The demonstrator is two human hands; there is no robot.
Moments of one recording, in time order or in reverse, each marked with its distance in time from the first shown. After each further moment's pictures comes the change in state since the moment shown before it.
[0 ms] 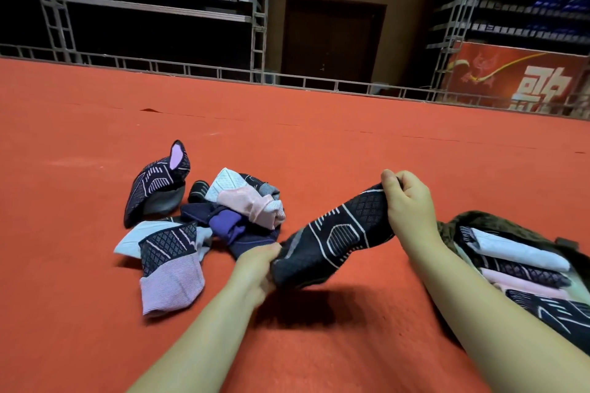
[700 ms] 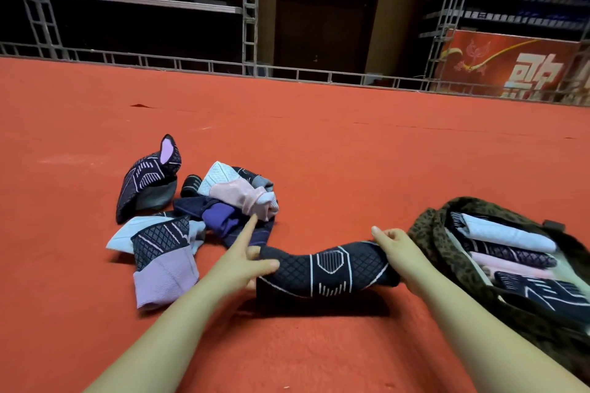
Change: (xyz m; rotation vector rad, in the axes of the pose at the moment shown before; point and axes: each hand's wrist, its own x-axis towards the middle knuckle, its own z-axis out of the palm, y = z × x) left_hand -0.016 0.008 -0.035 0.508 -0.342 0.273; right_hand -0.039 0.095 -0.006 -0.081 -0.350 0.515
